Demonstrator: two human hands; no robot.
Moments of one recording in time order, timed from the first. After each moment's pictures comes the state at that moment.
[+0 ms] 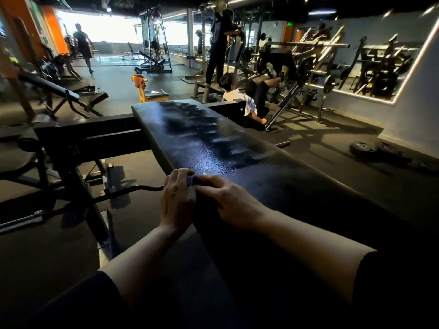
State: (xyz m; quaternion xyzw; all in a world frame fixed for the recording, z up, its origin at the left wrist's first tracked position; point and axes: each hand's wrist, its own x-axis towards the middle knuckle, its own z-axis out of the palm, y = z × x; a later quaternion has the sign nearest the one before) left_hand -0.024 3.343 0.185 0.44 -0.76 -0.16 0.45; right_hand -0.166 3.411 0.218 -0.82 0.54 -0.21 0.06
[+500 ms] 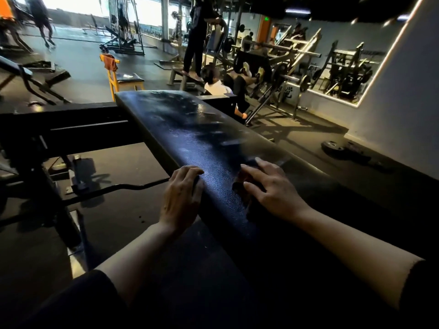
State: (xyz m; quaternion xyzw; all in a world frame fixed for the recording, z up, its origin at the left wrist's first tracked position) left_hand 0.003 3.256 0.168 0.32 -0.82 -0.17 0.45; right_hand -0.183 3.373 0.235 -0.63 0.74 -0.22 0.00
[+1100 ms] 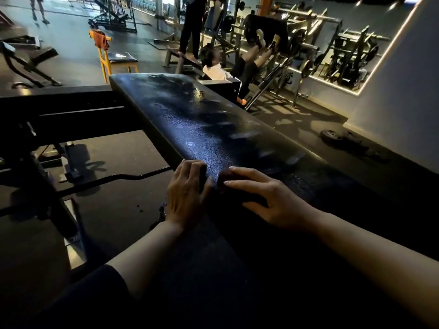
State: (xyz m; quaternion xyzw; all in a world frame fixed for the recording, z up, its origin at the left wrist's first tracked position) left_hand 0.002 3.230 0.154 0.34 -0.81 -0.13 0.46; right_hand -0.159 3.353 0.231 -0.76 0.59 -0.24 0.11
